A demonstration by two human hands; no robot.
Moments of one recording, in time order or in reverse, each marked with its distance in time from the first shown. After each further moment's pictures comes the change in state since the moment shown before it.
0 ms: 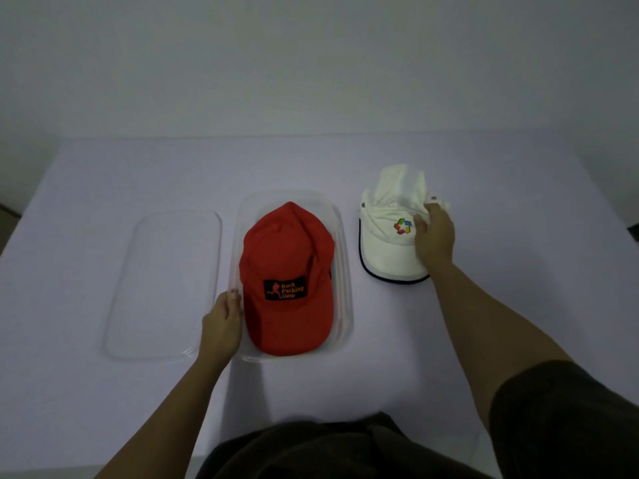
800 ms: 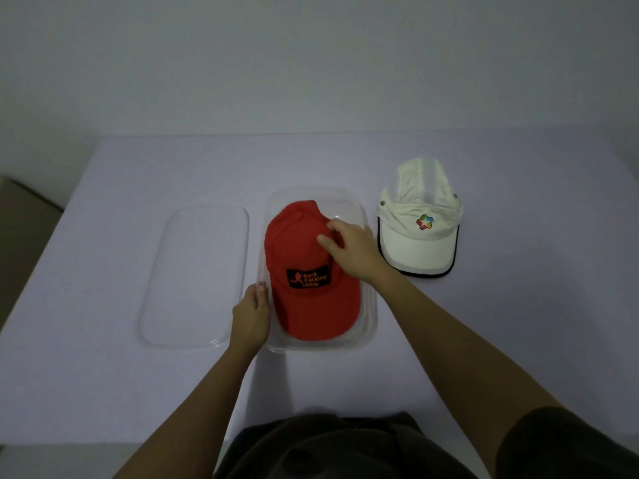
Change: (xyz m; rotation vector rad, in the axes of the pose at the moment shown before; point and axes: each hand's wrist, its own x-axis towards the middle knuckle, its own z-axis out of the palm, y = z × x) left_hand -0.003 0.006 -0.003 -0.013 0.001 -0.025; right_hand -0.090 -0.125 0.069 -0.027 -0.535 -0.424
